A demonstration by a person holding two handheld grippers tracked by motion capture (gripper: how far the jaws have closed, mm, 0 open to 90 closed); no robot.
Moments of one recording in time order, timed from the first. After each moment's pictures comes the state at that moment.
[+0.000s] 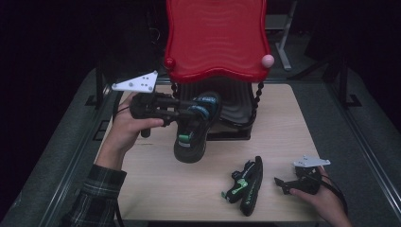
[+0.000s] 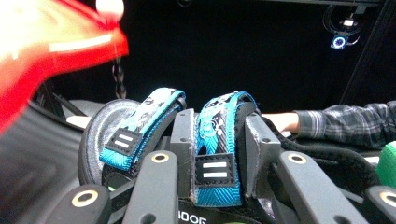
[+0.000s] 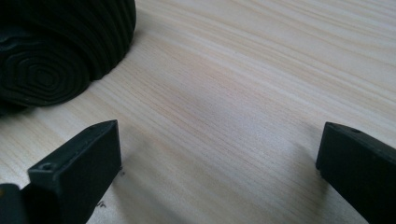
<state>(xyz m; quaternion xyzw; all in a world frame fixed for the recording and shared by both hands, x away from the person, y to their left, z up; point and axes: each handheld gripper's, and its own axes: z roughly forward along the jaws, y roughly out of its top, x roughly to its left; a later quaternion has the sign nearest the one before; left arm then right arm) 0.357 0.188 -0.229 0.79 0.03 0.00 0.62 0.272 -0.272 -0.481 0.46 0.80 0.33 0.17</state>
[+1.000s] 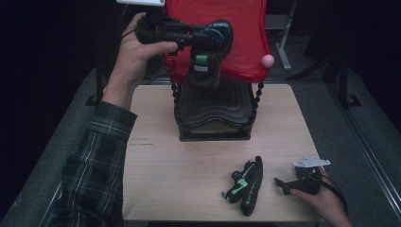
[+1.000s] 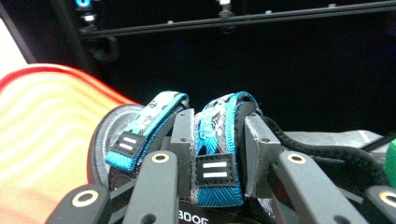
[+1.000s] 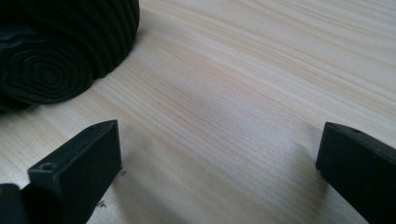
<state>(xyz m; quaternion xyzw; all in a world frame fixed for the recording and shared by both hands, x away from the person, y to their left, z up) 0.431 0.155 -0.101 0.78 0.04 0.11 0.61 0.271 -0.272 -0.481 0.46 0.81 0.33 0.17</state>
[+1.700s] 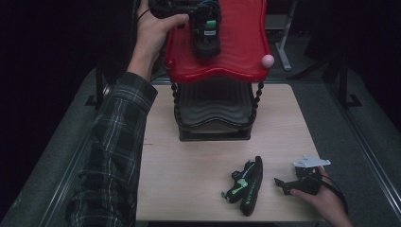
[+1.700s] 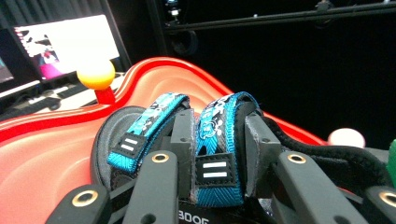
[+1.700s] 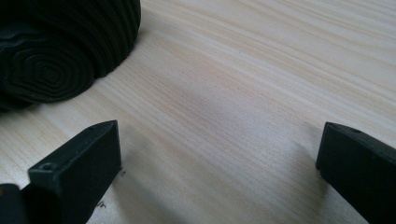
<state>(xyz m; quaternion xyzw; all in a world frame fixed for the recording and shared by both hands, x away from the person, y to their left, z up) 0.506 0.140 -0.100 0.76 0.14 0.22 0.59 0.271 -0.272 -0.481 0.45 0.81 0.33 0.17</state>
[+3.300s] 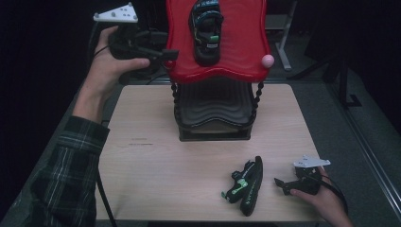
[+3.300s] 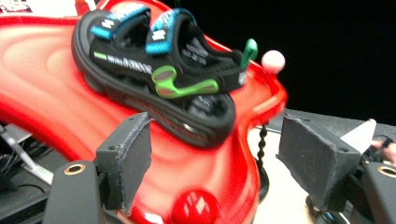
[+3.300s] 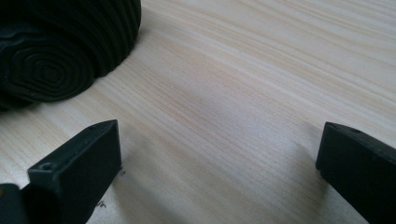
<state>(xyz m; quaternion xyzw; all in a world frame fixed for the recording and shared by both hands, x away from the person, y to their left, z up) 0.418 0.224 -0.137 0.80 0.15 0.17 0.56 0.271 -0.272 -0.481 0.45 0.81 0.33 0.17</state>
